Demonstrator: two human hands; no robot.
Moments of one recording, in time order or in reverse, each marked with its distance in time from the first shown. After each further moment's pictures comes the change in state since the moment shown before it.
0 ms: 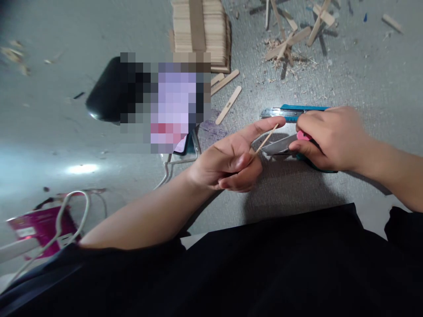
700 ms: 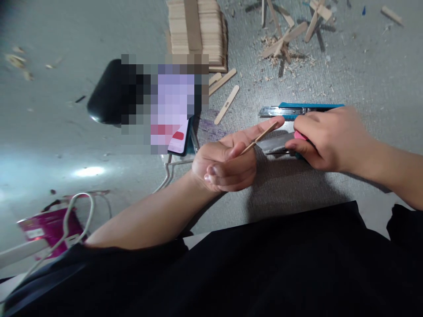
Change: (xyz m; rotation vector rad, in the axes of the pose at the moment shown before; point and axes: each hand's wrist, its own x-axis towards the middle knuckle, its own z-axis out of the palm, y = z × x) left_hand 0.003 -0.005 -0.008 -0.231 -0.056 -0.070; right_hand -0.004 -0.007 0.003 -0.086 0.105 -0.059
